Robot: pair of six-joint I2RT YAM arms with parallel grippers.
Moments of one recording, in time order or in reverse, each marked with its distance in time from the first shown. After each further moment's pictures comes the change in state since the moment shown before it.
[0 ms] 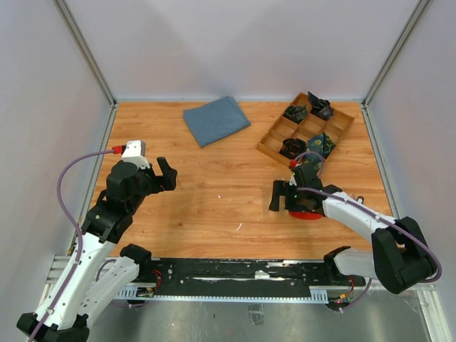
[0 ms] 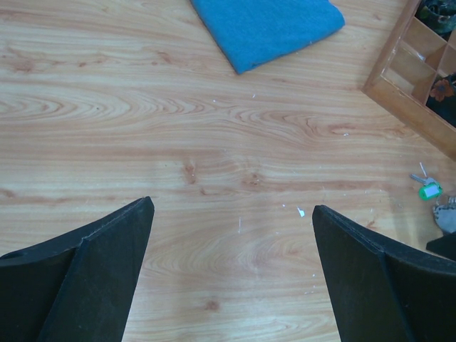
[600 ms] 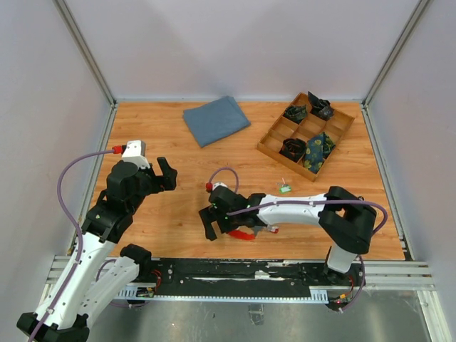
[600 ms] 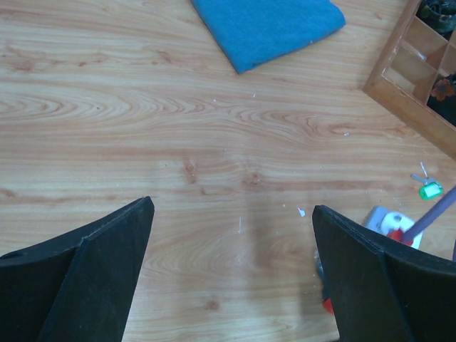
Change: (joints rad) left arm 0.000 0.003 0.000 0.000 0.000 0.000; right arm 0.729 0.443 0.395 0.113 0.107 0.208
